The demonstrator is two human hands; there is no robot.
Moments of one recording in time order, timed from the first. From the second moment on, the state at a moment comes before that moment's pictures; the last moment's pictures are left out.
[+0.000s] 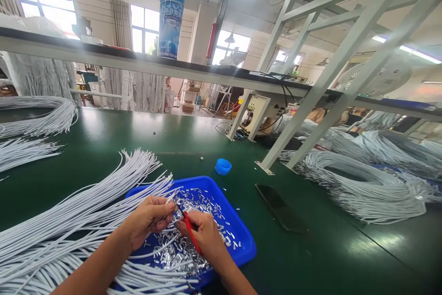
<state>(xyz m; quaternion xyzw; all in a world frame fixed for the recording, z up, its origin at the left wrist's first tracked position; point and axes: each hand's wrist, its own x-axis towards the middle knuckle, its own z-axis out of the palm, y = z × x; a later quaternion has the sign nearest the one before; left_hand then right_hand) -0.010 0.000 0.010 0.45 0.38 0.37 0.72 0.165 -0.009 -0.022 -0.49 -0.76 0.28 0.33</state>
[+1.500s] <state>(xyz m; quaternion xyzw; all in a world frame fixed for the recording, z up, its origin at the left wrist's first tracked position) -0.015 0.003 0.013 0.44 0.42 0.42 0.67 0.177 -0.011 -0.006 -0.49 -0.76 0.26 0.32</state>
